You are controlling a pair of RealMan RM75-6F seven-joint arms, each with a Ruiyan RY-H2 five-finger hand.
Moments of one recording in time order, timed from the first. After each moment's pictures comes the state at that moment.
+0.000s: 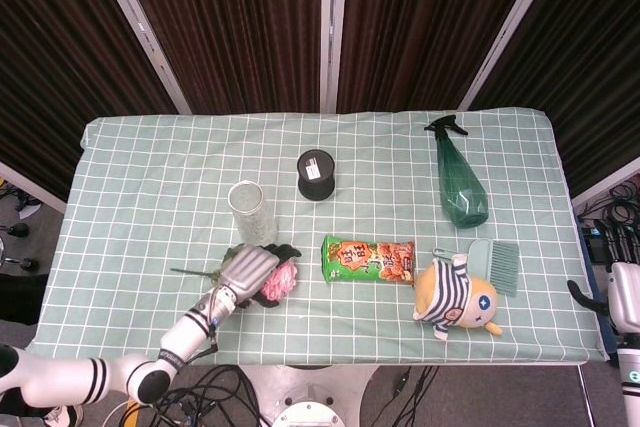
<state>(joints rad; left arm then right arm) -0.75 -1.59 -0.09 -1.66 1.12 0.92 0.37 0.09 -1.10 0.14 -1.53 -1.34 1.41 0.05</state>
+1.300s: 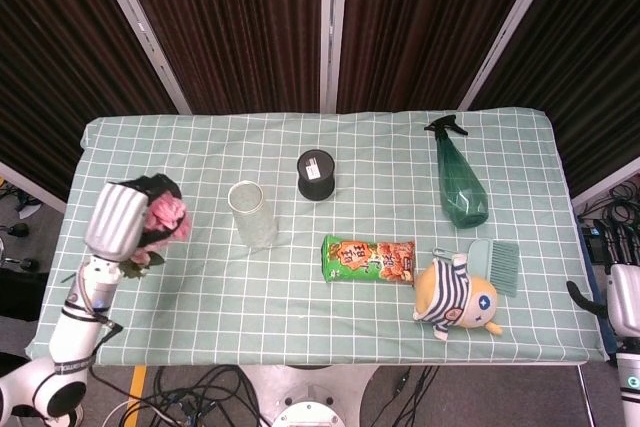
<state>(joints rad) -0.51 -1.21 -0.21 -1.77 1.42 1.49 0.16 0.07 -1.08 0.14 -1.62 -1.35 1.46 -0.02</state>
